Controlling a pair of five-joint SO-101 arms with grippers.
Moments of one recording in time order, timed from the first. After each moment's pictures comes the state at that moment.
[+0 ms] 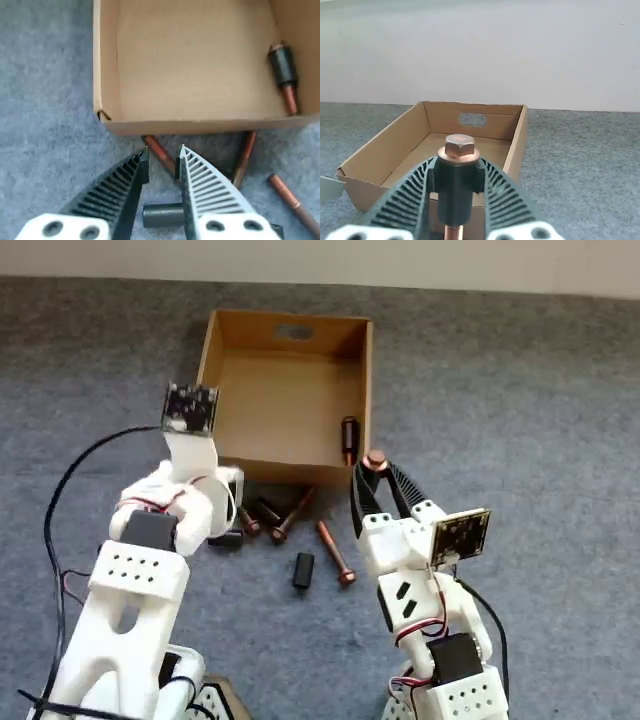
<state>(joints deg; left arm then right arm) 2.7 -44.6 57.1 43.8 3.1 -19.1 -104.2 95.6 18.0 -5.1</state>
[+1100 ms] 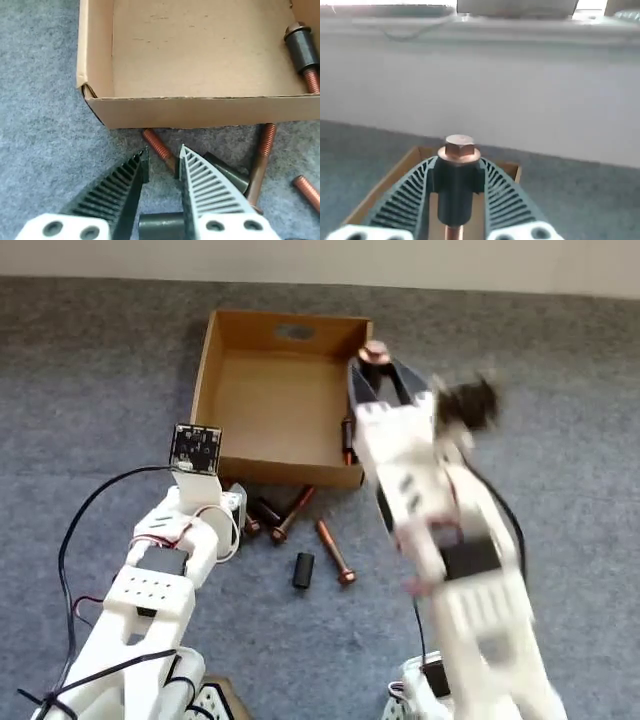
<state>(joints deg) 2.7 -44.6 75.5 20.6 3.1 -19.1 -45.1 39.9 20.2 -0.6</state>
